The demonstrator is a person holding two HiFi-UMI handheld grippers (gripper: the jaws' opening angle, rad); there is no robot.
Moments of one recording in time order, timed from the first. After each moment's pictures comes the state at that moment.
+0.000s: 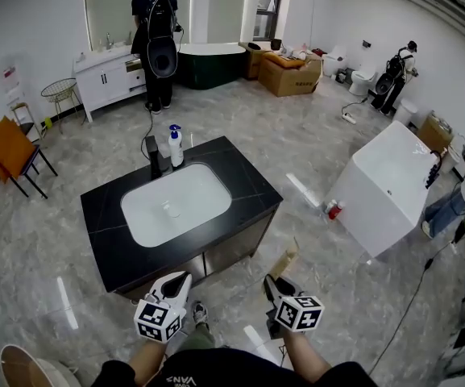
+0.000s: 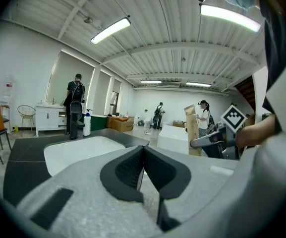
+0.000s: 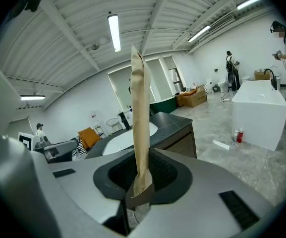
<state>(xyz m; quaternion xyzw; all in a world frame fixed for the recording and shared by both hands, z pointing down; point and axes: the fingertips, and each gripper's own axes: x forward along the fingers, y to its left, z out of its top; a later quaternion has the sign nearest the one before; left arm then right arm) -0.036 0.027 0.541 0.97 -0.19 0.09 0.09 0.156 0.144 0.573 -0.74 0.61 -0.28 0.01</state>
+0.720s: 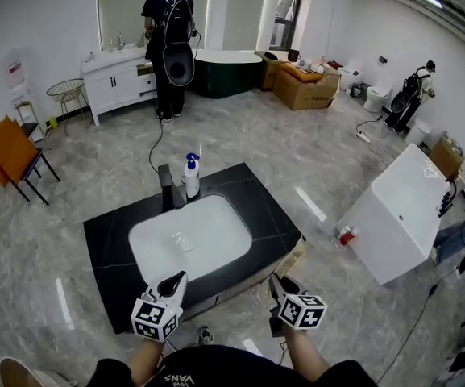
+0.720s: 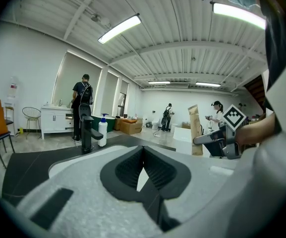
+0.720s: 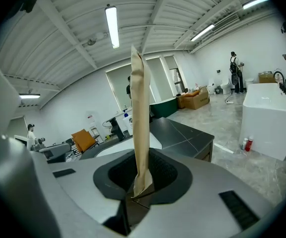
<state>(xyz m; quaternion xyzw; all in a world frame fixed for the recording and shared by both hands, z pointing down) -0.014 -0.156 0.539 0.97 -0.23 0.09 0.09 0.213 -0.039 0.568 -0.74 0.61 -0.28 0.00</state>
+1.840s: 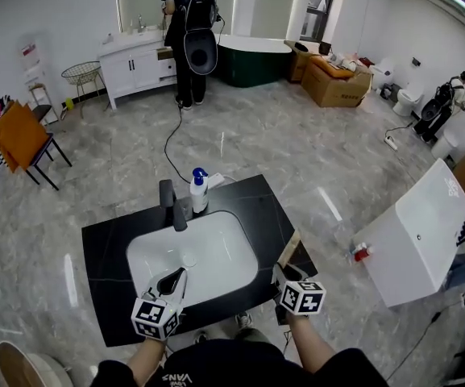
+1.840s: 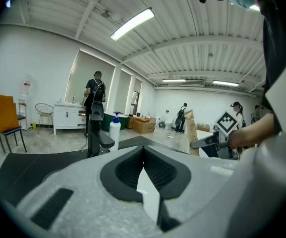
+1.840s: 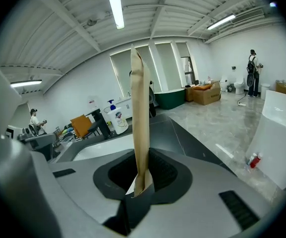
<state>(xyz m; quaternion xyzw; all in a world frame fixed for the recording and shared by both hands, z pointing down) 0.048 -0.265 0.549 0.94 -0.31 0.09 0.12 0.312 -0.191 0.603 -0.70 0.64 -0.30 -0.09</state>
